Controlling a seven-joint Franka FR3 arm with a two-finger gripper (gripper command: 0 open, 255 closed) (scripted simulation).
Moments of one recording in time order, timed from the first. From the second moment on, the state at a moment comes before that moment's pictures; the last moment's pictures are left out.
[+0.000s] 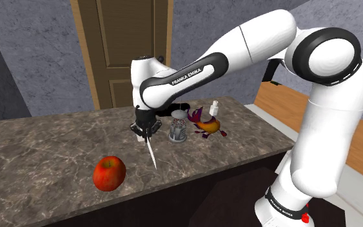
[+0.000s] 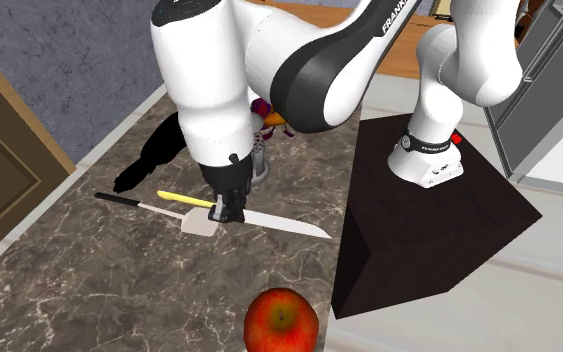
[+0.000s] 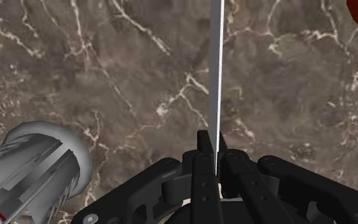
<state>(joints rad) 0.04 0.19 0.34 -1.99 -0.06 2.15 0.91</state>
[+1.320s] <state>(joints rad) 0.03 0.10 0.35 -1.83 -0.02 1.91 0.88</state>
